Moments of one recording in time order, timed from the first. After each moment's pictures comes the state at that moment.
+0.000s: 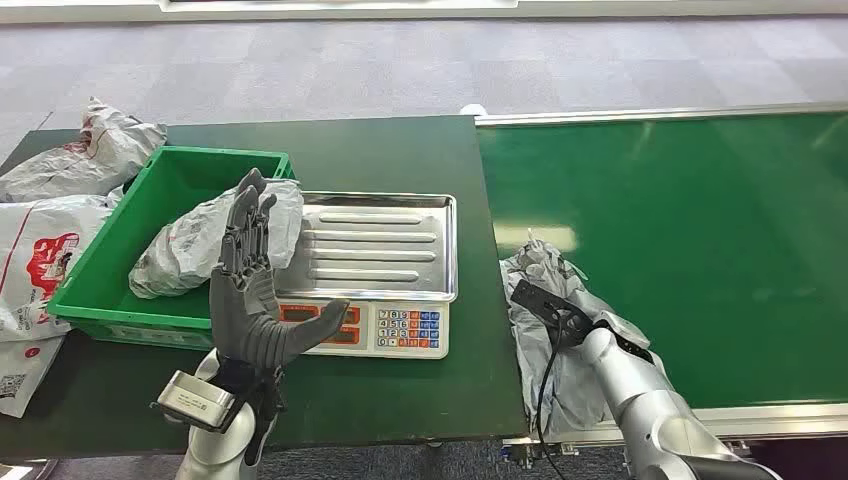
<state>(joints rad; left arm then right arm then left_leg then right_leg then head) -0.11 -0.25 -0.30 -1.73 -0.29 0.06 -0.59 -0.62 0.02 -0.06 -0.47 1.27 0.04 -0.07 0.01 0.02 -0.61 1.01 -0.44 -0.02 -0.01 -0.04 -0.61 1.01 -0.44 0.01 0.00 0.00</state>
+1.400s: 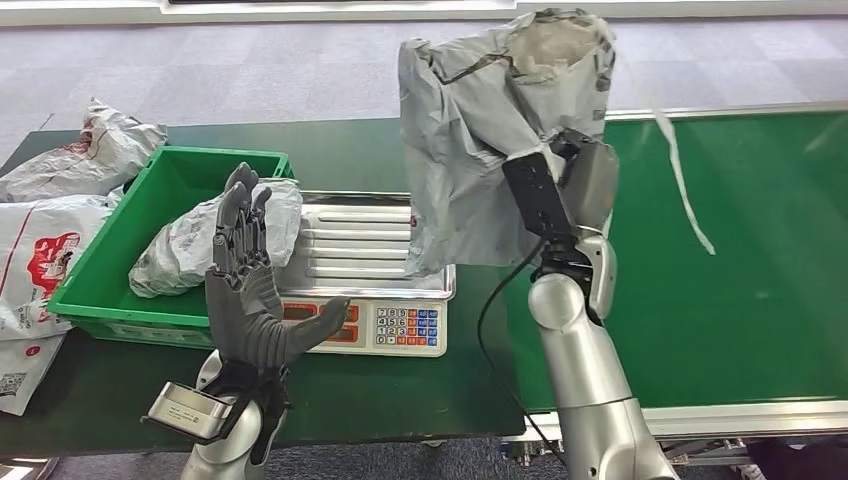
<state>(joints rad) -0.13 -0.25 -0.34 -1.73 -0.24 0.13 -0.63 -0.55 0.29 0.14 -1.24 0.91 -0.53 -0.23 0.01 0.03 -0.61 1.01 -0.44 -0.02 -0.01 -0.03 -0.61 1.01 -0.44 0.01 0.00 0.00</state>
